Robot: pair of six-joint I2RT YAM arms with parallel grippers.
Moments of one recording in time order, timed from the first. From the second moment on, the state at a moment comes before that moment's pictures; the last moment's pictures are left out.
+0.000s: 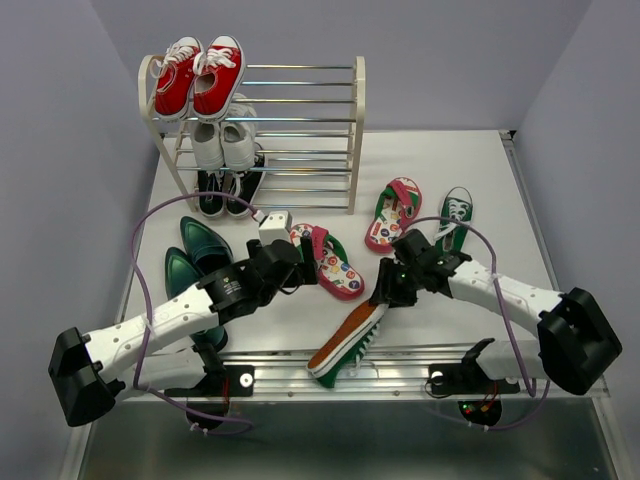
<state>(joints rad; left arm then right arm) -0.97 1.00 0.78 -0.47 -0.50 -0.74 0.67 1.27 0.70 -0.53 -0.20 0.71</state>
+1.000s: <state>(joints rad) -0.96 1.00 0.71 -0.32 -0.40 -0.65 0.63 1.93 1.59 -1.26 0.59 0.70</state>
